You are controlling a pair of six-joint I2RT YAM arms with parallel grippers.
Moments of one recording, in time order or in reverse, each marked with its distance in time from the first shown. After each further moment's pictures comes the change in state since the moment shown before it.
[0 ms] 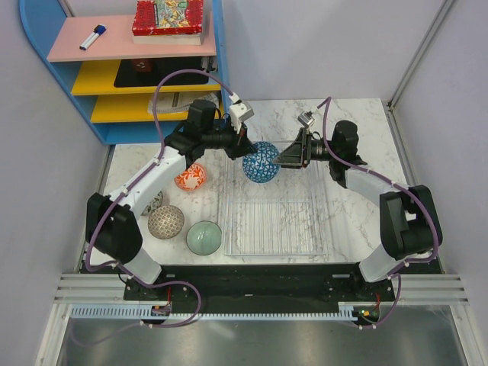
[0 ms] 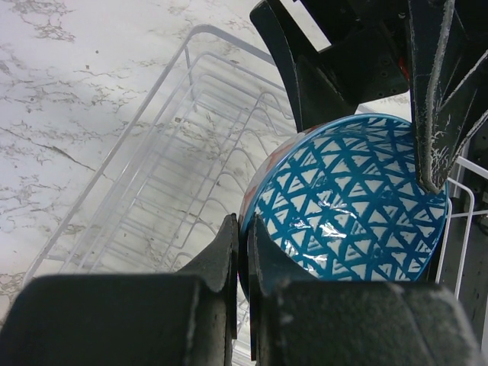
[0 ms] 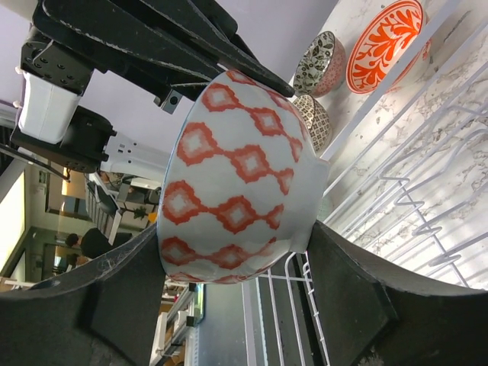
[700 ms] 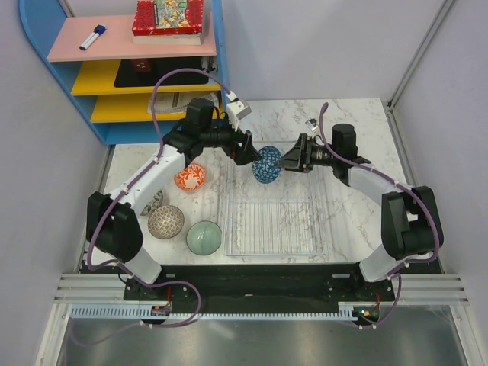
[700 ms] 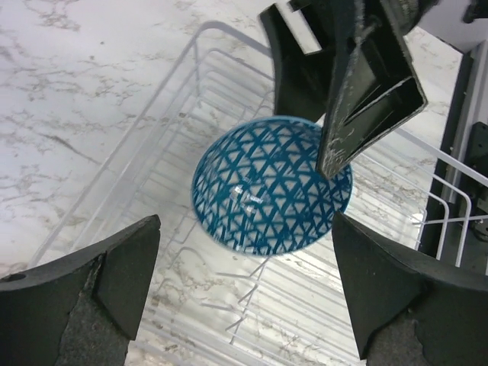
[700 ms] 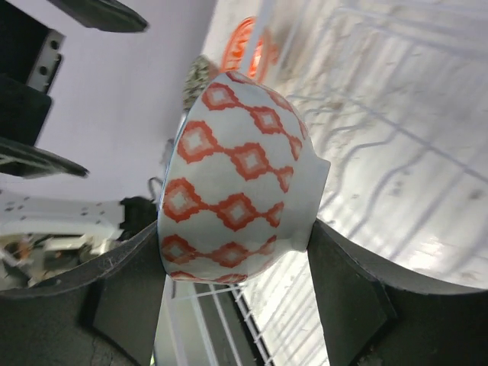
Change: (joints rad) left arm 0.020 0.011 0.004 0.003 0.010 -0.027; right arm -0.033 -0.002 0.011 -0.378 0.207 -0.325
